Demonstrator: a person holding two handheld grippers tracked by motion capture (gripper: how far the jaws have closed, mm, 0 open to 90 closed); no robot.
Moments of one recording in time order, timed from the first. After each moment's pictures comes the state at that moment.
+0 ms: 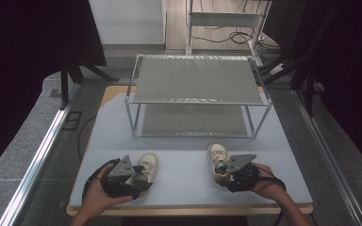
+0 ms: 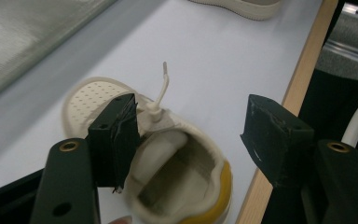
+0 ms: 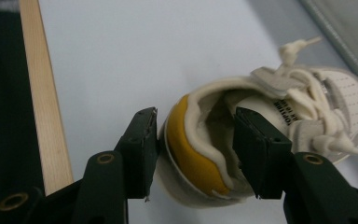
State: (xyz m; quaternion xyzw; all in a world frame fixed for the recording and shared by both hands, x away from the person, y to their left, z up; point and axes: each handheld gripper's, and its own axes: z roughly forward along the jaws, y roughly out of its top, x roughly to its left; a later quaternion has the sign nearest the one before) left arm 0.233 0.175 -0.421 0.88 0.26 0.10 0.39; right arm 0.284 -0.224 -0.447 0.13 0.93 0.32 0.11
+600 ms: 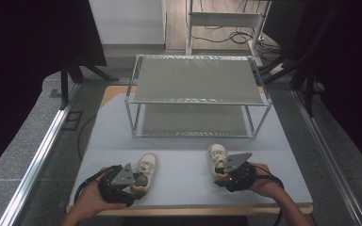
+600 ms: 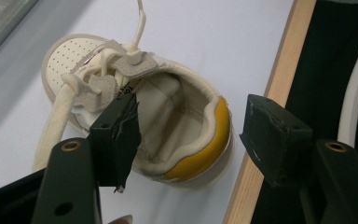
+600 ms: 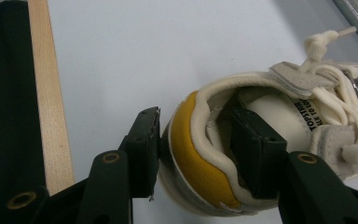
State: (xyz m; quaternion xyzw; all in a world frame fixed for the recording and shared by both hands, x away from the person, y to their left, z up) left arm 0.228 0.179 -0.434 0.93 0.19 0.10 0.31; right arm 0.292 -0.220 -0.455 0.12 0.94 0.32 0.08
